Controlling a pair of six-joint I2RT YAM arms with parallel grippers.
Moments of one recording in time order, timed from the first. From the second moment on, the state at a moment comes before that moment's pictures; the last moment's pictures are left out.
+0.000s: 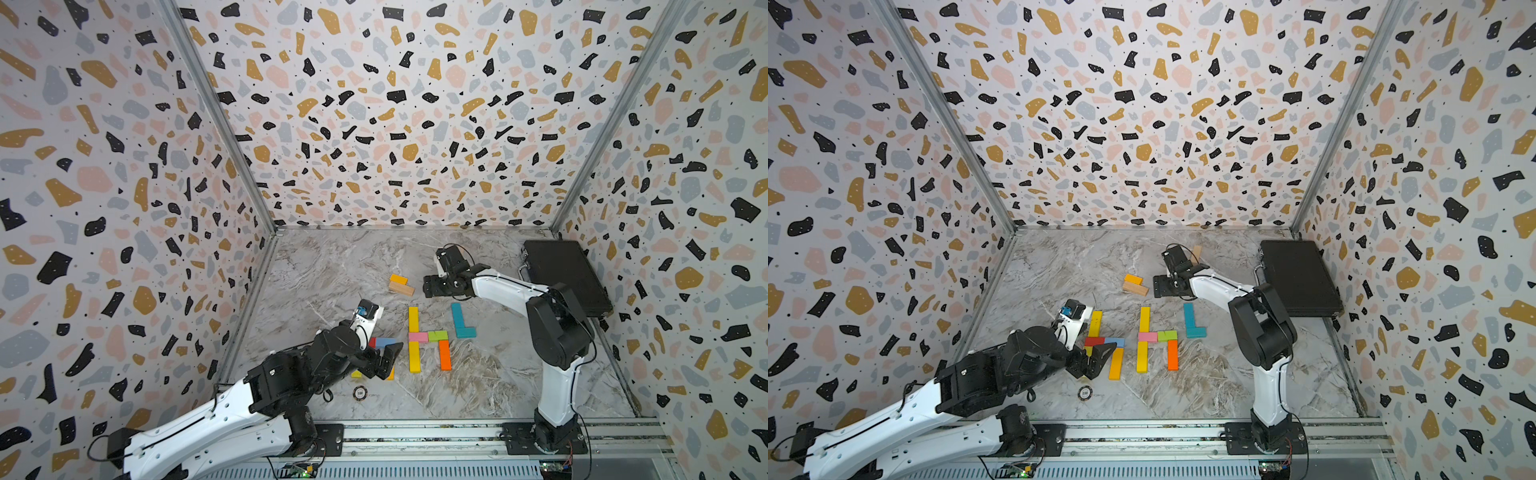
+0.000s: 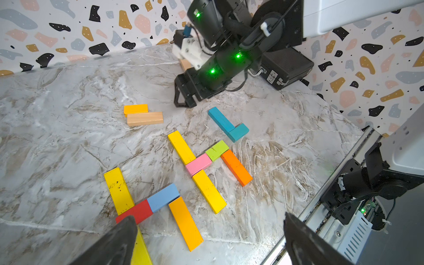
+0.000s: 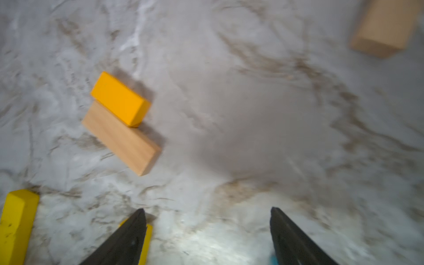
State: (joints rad) left arm -1.07 0.72 0.84 -0.67 -0.27 -0.38; right arm 0.58 1.98 1.40 -0.38 -0.06 0.35
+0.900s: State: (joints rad) left arm -1.07 0.72 0.84 -0.67 -0.27 -0.38; right arm 0.68 2.34 1.88 -0.44 -0.03 0.40
